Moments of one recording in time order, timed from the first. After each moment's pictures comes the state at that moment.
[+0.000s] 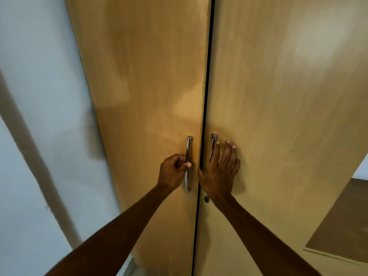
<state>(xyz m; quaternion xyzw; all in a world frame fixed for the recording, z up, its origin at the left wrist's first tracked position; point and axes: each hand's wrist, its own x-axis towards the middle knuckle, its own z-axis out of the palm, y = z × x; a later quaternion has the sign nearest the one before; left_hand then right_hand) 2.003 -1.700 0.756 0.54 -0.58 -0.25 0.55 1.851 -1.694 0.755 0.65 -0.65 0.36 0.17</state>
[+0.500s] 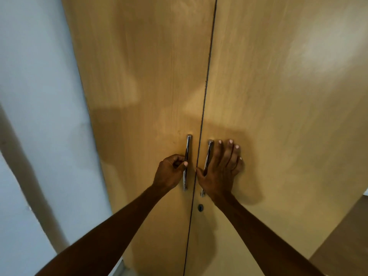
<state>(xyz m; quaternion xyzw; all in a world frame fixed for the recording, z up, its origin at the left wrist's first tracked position) 1.992 -1.741 0.749 0.56 -0.62 -0.20 0.52 1.828 -1.740 0.759 0.67 -0.63 0.34 0.18</state>
